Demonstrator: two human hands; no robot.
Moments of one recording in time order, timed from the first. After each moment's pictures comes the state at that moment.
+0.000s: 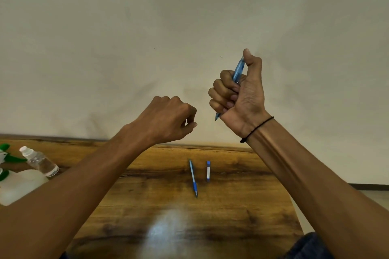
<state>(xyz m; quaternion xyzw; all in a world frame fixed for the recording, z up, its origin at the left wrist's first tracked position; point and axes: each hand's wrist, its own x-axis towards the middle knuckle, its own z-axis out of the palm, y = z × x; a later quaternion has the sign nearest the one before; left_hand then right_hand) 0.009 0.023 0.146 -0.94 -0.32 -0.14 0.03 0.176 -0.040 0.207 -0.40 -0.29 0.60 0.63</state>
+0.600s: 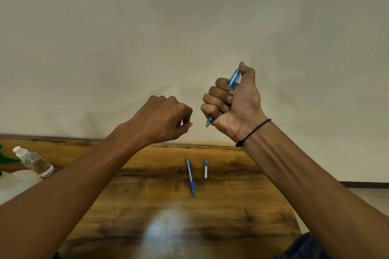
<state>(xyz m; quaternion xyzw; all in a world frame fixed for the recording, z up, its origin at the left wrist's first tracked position) 0.009 0.026 0.140 -0.94 -0.32 -0.13 0.04 0.166 -0.049 0.208 -0.36 -0.12 0.66 0.65</state>
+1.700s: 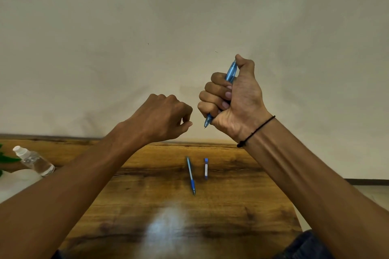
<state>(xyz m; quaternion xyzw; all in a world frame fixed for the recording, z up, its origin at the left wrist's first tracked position) 0.012 0.023 0.140 -0.94 -0.31 -0.14 0.03 0.160 -0.062 0.223 -0.37 -0.14 0.67 0.63</state>
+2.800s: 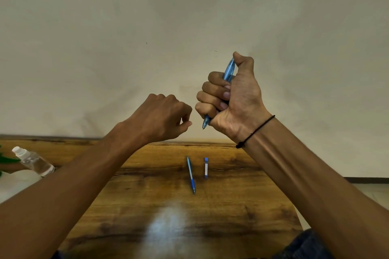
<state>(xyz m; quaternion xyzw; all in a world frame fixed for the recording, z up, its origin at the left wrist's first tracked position) 0.014 0.022 0.136 -0.93 -0.33 -0.14 0.04 0.159 -0.065 0.223 -0.38 -0.17 0.67 0.62</state>
